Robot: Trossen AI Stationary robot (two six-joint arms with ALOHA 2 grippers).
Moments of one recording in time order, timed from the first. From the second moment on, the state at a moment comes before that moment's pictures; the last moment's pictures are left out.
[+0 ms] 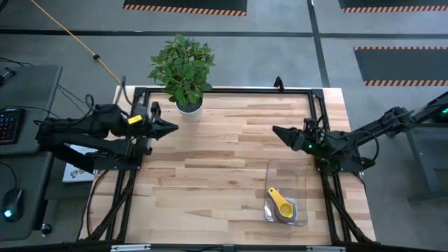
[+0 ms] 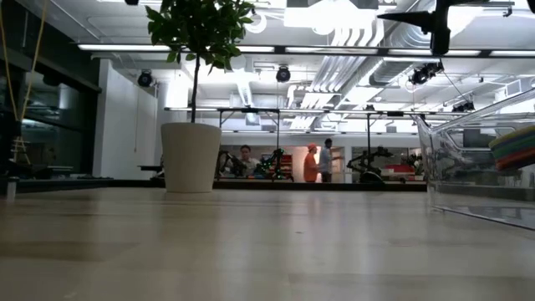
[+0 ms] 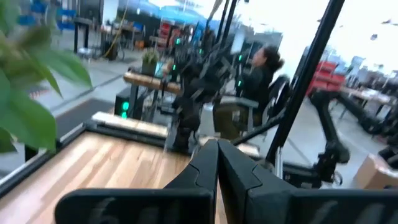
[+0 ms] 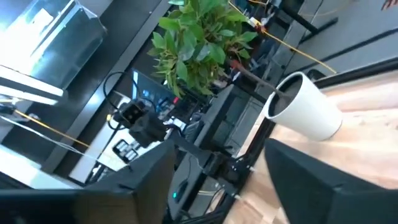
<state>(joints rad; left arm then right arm) -0.04 0.61 0.73 -0.09 -0.06 -0.23 0.39 0.77 0.44 0.50 0.81 0.90</state>
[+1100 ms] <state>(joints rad) -0.04 0.54 0.73 -0.03 -0.14 -0.19 0.18 1.20 1.12 -1.10 -0.03 0.81</state>
